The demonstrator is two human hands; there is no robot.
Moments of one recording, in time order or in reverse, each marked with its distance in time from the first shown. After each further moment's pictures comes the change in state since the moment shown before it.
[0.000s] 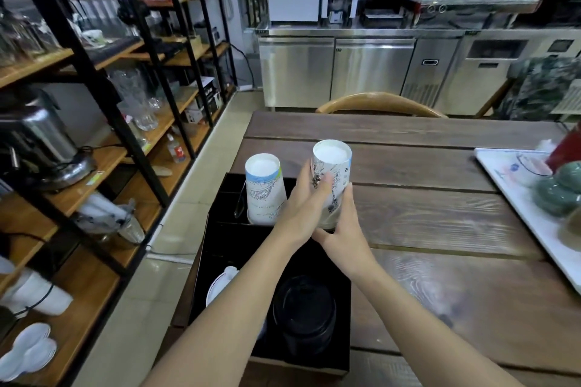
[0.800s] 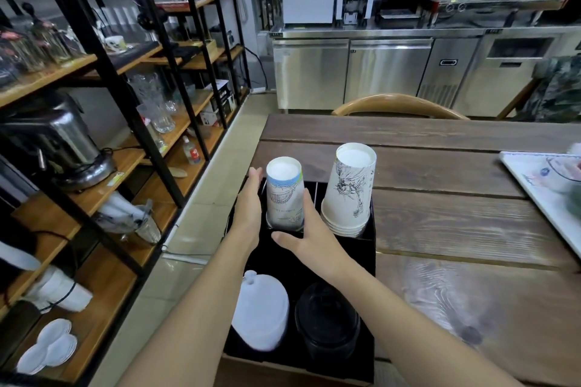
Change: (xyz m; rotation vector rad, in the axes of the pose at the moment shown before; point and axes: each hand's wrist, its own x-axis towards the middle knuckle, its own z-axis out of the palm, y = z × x) left_hand 0.012 -0.027 -0.092 -0.189 0.407 -0.156; right_hand 0.005 -0.031 0.060 0.013 -0.320 0.023
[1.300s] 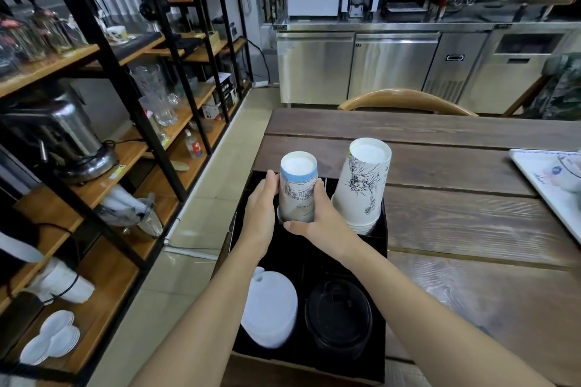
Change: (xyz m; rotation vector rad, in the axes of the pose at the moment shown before) left_hand -0.013 -0.009 -0.006 0.105 -0.083 0.105; right_hand 0.025 0.002 -0.005 -0.016 0.005 0.062
